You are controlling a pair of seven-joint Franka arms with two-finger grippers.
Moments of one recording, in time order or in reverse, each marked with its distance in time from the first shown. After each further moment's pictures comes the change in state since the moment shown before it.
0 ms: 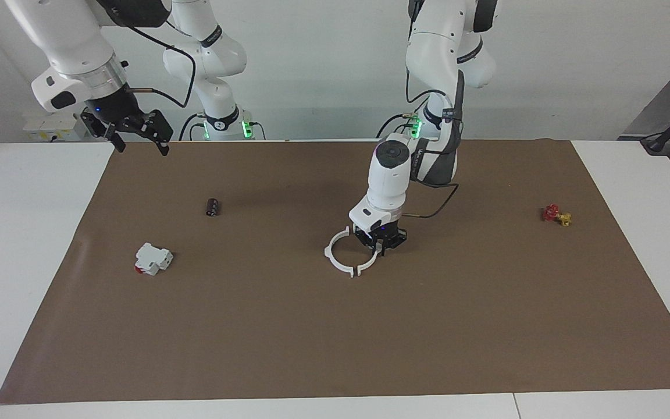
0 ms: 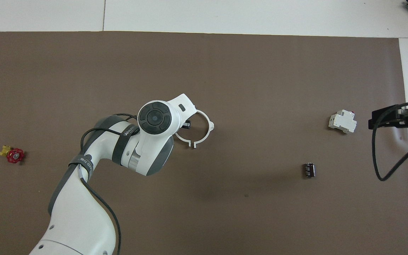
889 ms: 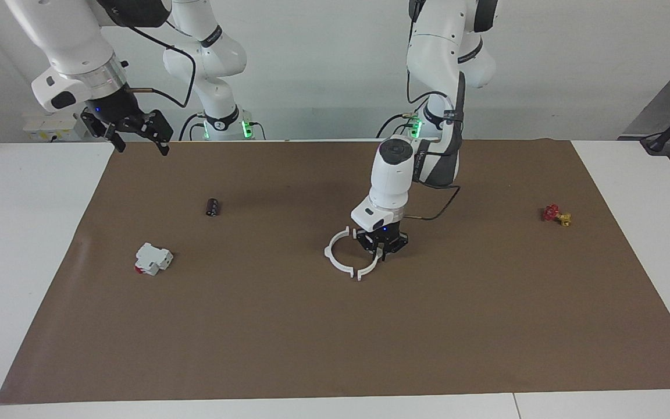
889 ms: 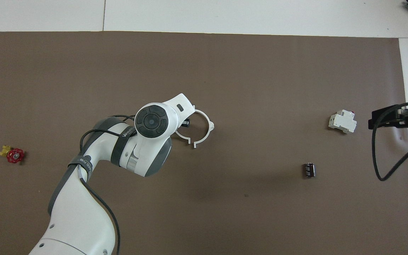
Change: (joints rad) left arm 0.000 0.000 0.004 -0.028 0.003 0.067 0.001; right arm 0.000 0.000 0.000 0.000 0.000 0.000 0.000
